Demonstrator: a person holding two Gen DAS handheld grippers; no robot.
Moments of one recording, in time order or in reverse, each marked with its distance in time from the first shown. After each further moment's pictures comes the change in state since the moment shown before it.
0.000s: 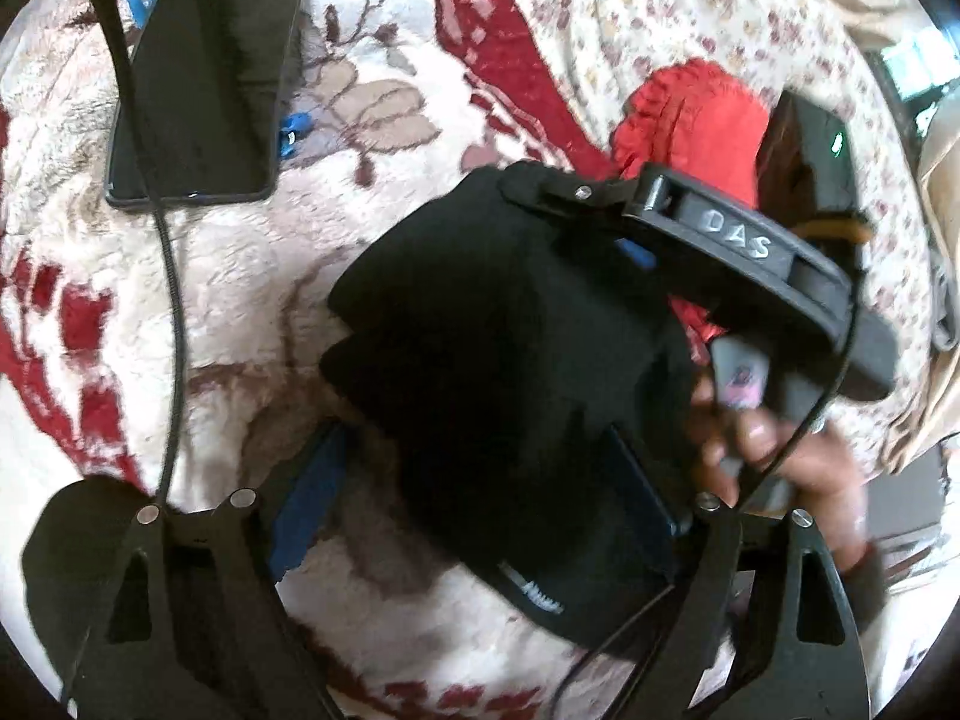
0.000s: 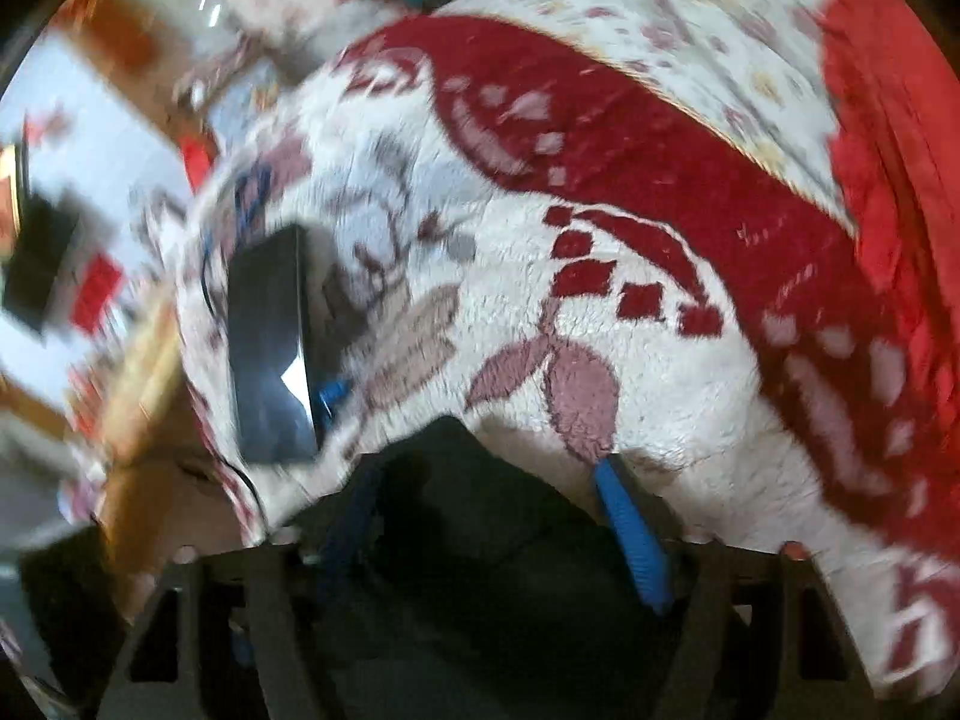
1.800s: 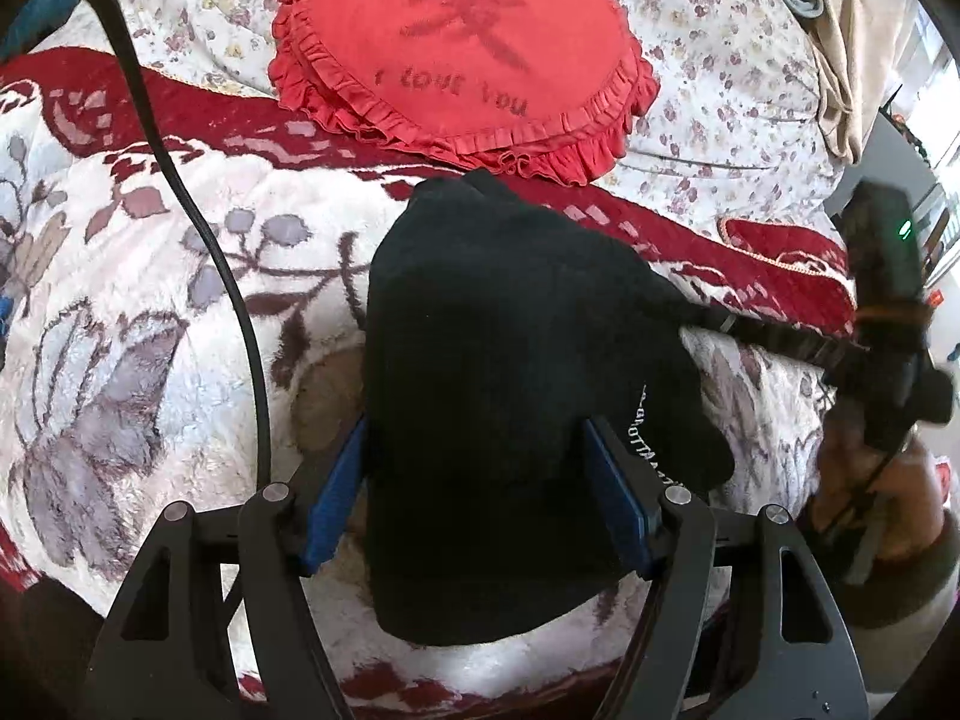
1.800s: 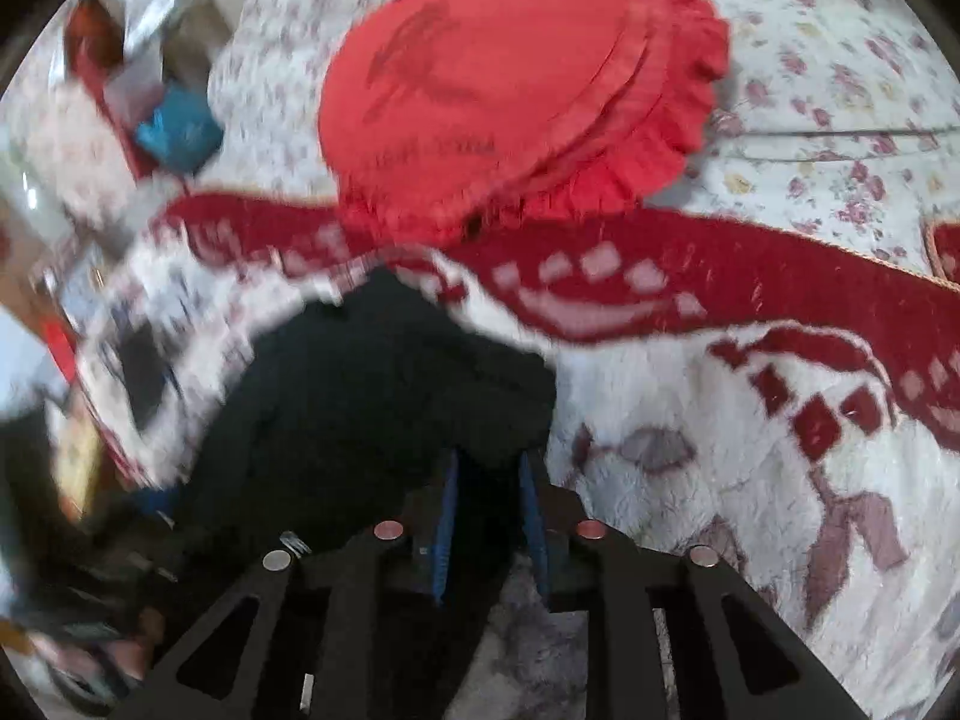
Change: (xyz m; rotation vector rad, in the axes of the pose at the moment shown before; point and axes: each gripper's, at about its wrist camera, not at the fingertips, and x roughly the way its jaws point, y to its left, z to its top) left arm 0.032 -0.149 -0.095 0.662 0.132 -0.043; right arm -0.243 -0.112 -0.233 0.392 -0.281 -0.393
